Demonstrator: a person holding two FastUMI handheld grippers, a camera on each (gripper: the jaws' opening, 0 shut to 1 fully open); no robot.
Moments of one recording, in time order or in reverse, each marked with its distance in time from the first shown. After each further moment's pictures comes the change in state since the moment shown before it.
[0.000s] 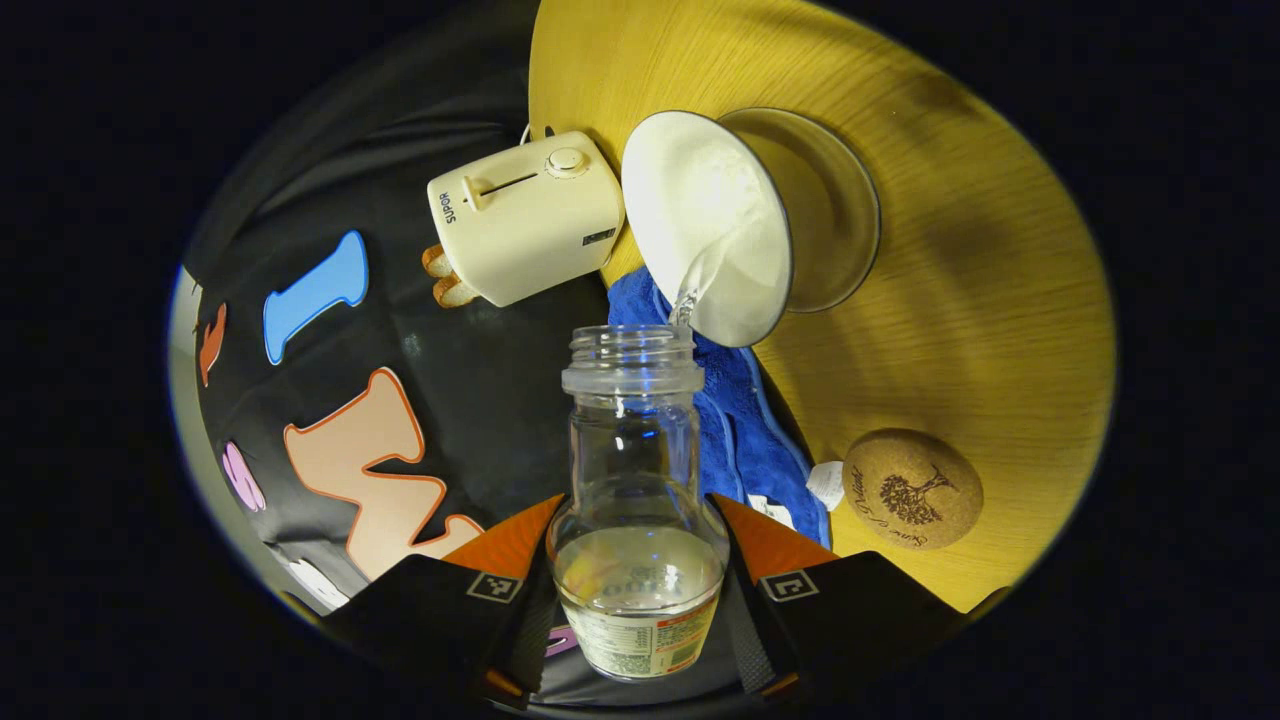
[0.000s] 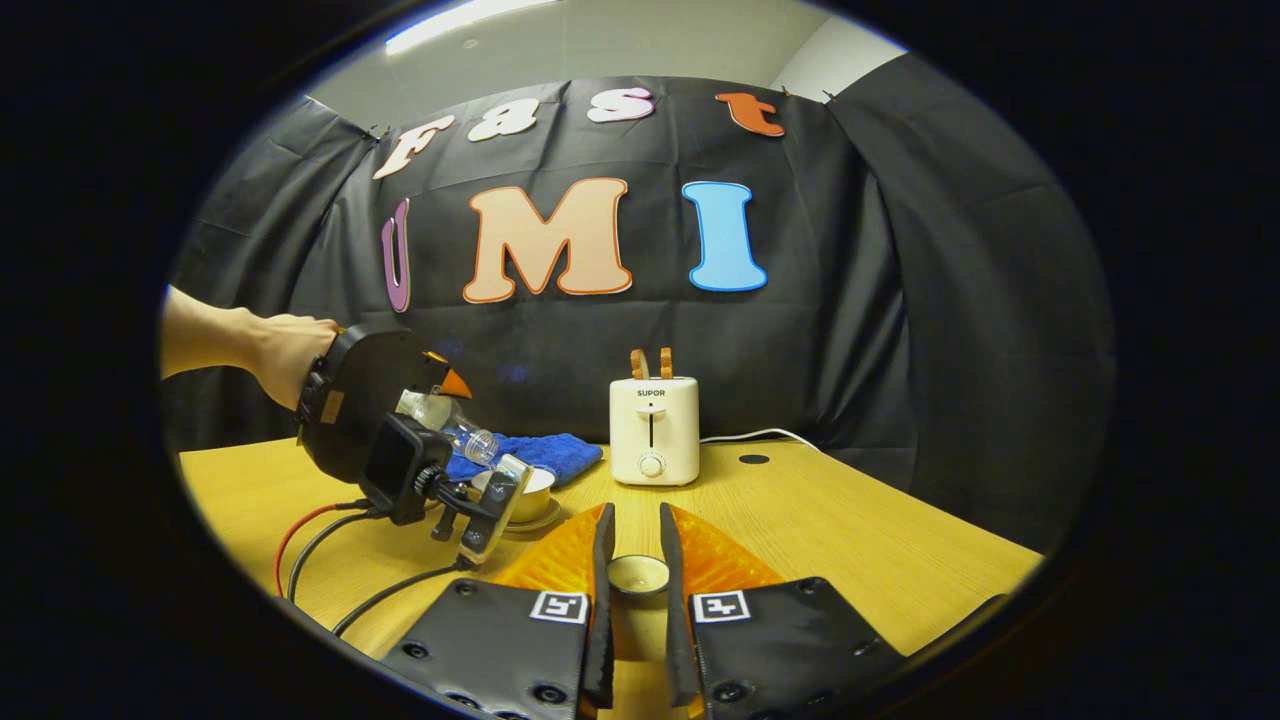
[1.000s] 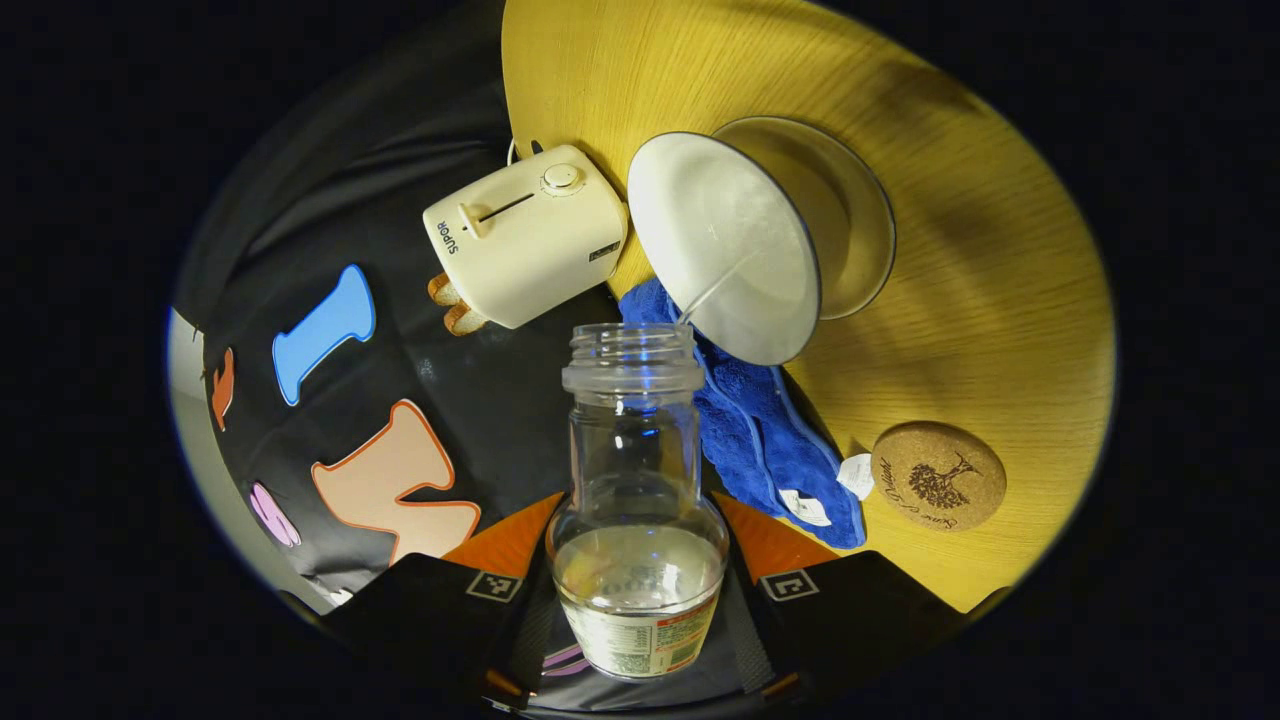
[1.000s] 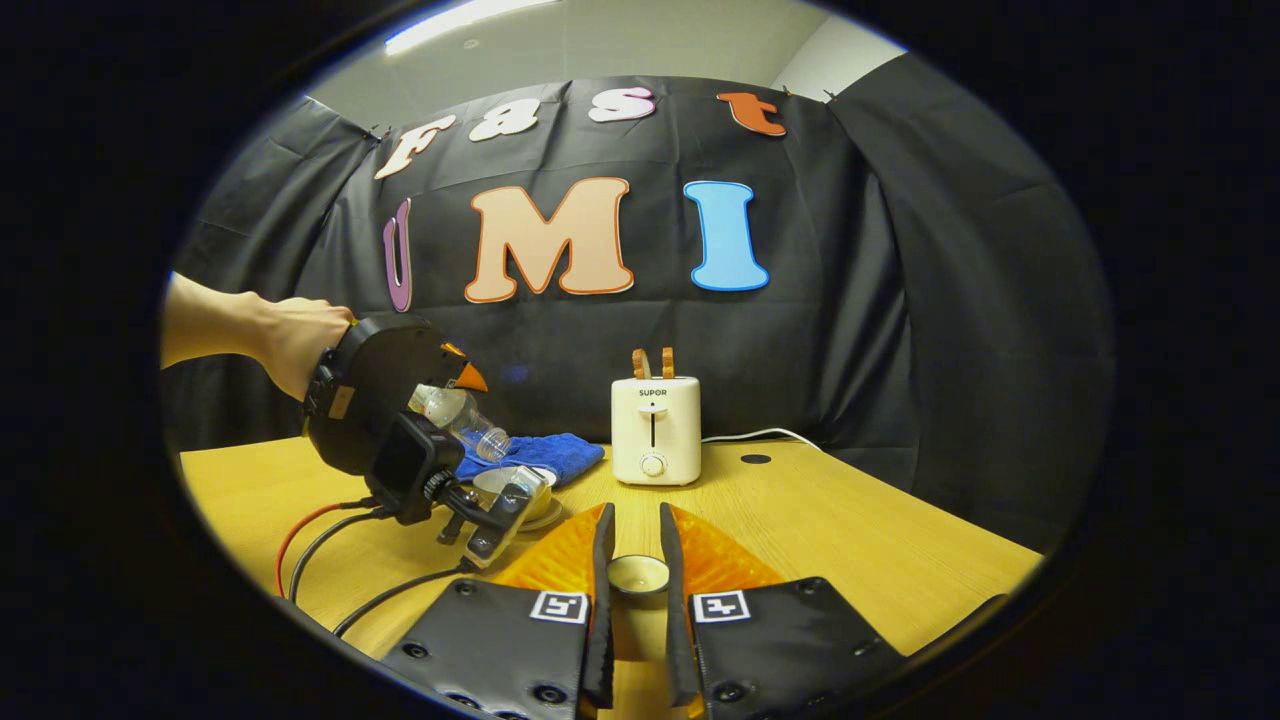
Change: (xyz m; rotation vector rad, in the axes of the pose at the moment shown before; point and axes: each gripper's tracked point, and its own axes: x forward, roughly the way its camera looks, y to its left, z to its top) left arm -0.004 0.020 0.008 0.095 -0.002 0.031; right arm -0.001 0.001 0.000 -0.001 0.001 0.006
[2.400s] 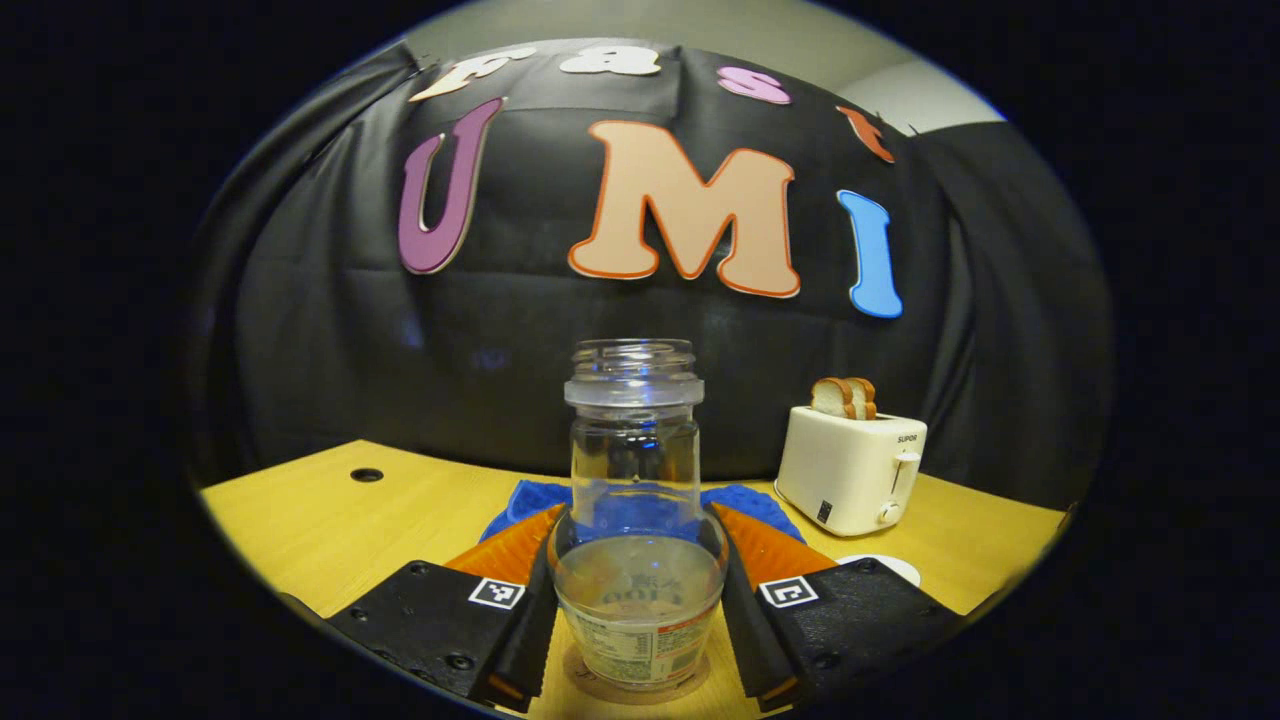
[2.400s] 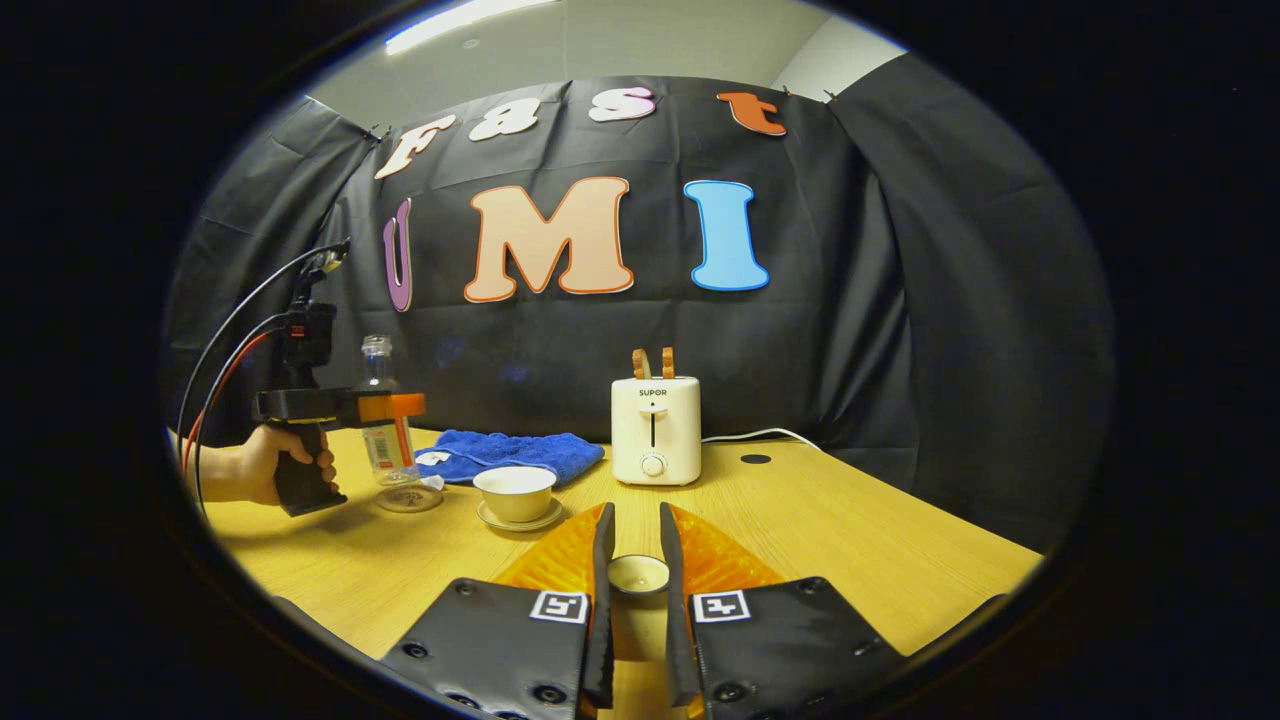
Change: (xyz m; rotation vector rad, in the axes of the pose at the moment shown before) left arm -0.001 0.007 -0.024 -2.200 -0.309 0.180; right arm 0.002 0.000 -0.001 0.000 -0.001 0.000
